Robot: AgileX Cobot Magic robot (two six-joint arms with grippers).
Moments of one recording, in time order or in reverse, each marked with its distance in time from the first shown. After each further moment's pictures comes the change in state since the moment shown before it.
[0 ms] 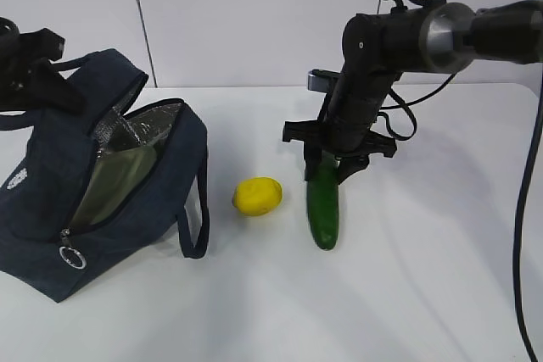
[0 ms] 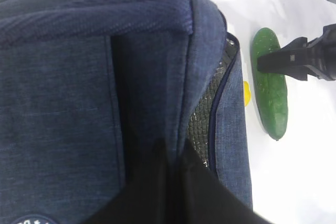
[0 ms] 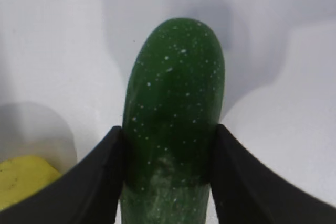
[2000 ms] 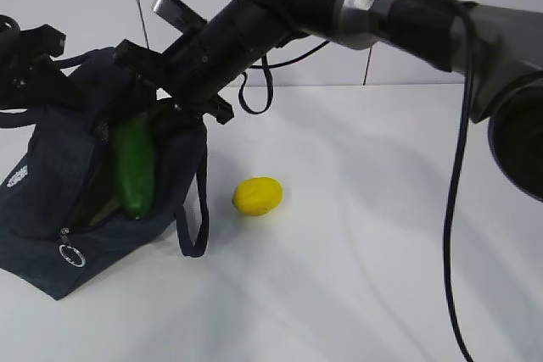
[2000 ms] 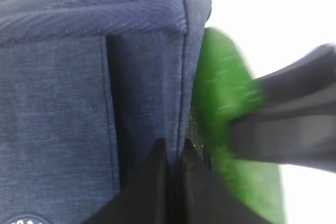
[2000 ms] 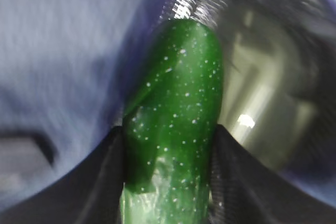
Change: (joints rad) left arm 0.000 0.000 0.000 -0.021 -0.007 0.000; right arm 0.190 0.088 -0.424 0.701 0.141 -0.424
